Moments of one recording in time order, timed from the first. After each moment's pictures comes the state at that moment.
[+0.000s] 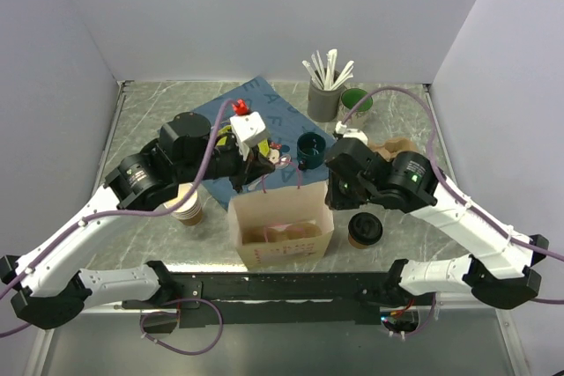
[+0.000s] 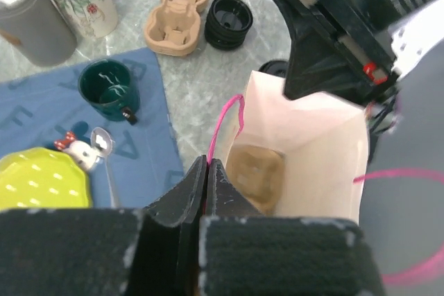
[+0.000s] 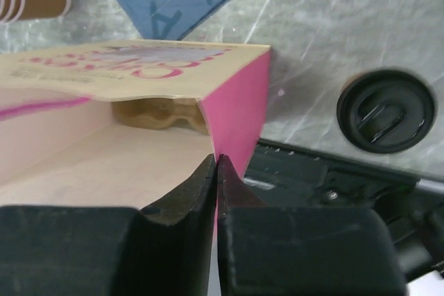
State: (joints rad) left arm -0.88 1.09 1.41 -0.64 0.30 0.07; right arm 1.01 1.19 1.52 -1.34 0.27 0.87
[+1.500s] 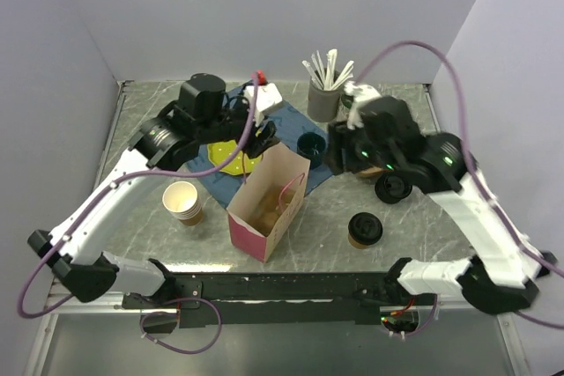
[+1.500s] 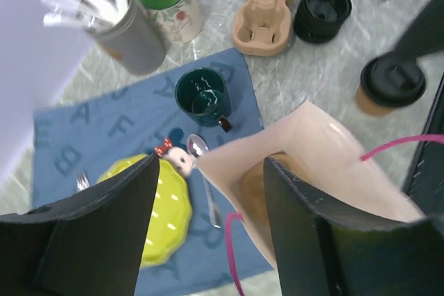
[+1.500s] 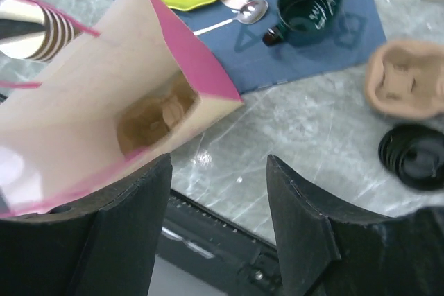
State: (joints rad) left arm -0.71 1.32 1.63 -0.68 0.29 0.28; right arm 0.77 1.25 1.74 -1.19 0.15 0.33
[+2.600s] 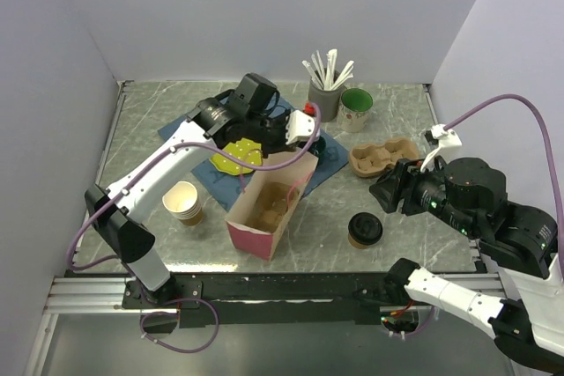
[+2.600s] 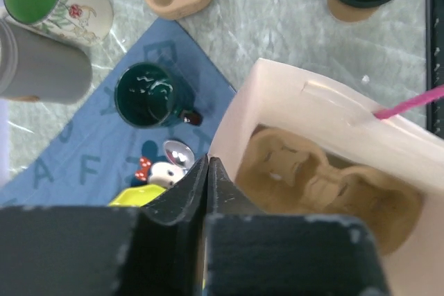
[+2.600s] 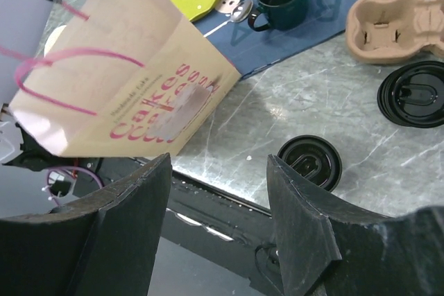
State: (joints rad) left arm -0.75 1.65 1.80 -0.90 0.49 0.73; right arm 0.77 0.77 1.51 -1.25 0.22 0.51
